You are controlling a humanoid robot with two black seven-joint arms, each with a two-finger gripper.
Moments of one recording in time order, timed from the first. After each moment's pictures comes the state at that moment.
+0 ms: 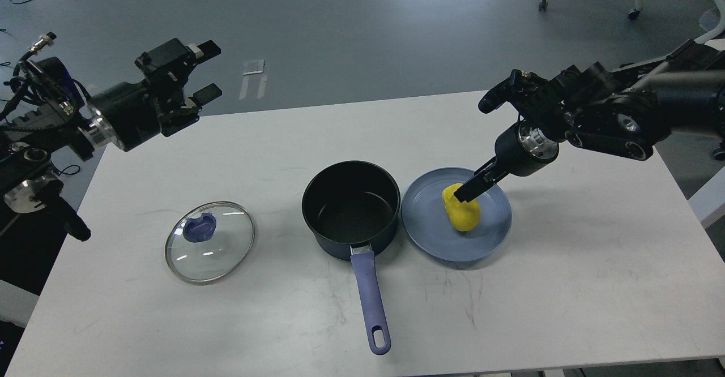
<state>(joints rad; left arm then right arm) -1.03 0.82 -0.24 -1.06 0.55 -0.42 -0.49 1.47 -0.23 -0.76 0.81 -1.09 0.43 0.49</state>
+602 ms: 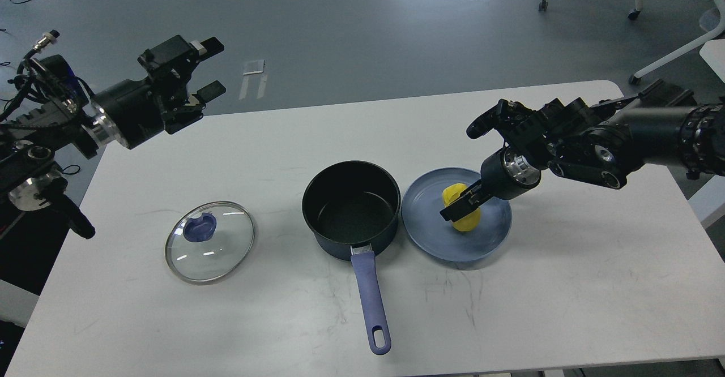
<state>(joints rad) -1.03 0.81 -0.25 -1.07 0.55 -0.42 -0.49 1.37 -0.18 -0.75 0.75 -1.05 0.36 0.49</state>
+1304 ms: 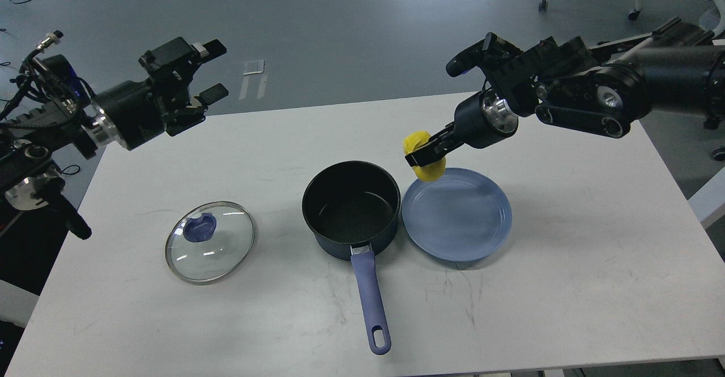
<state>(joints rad) -1.03 0.81 -0.26 -1.07 0.55 -0.47 -0.49 1.59 -0.19 -0.65 0.85 -0.96 0.36 0.49</state>
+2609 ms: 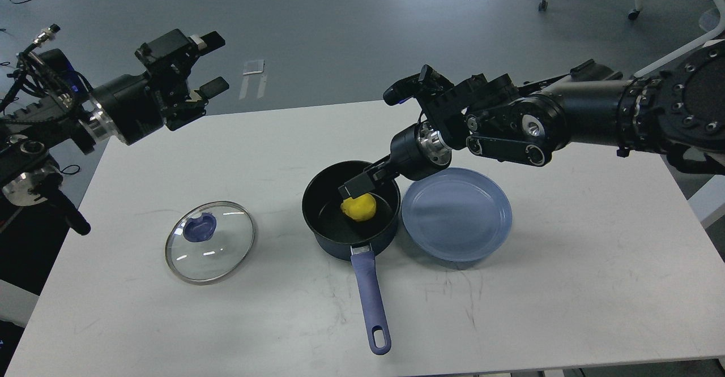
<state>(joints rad) -1.03 0.81 -0.28 -1.07 0.55 -0.48 -0.49 1.53 0.00 -0.66 0.79 -0.78 0.34 0.49</state>
